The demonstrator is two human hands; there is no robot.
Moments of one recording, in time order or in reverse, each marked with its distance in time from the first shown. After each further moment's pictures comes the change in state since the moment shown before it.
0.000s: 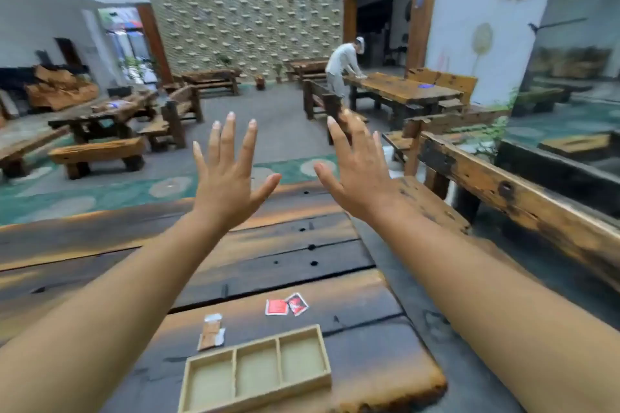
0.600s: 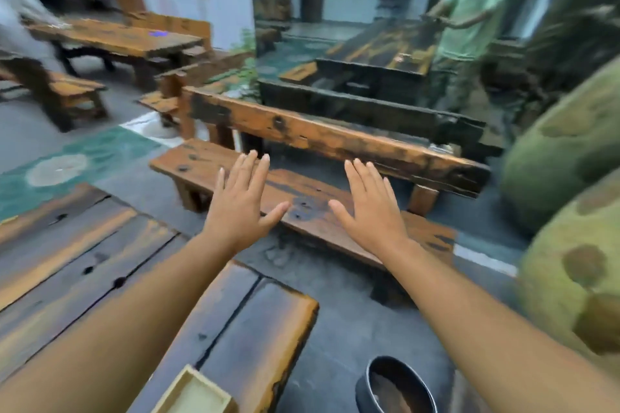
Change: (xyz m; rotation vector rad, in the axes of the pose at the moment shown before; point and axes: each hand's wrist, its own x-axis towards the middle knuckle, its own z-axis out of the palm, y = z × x) left_hand 0.006 0.232 0.175 -0.580 -0.374 0.740; right_hand -0.218 0.121 -0.058 -0.485 -0.187 0.915
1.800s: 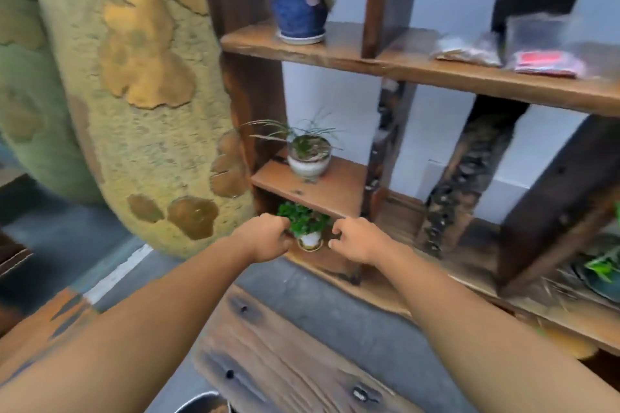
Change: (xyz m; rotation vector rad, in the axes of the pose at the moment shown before) left_hand -0.168 0.710 0.043 -0.149 -0.709 1.640; right_hand -0.597 0.239 -0.205 0.077 0.024 1.559
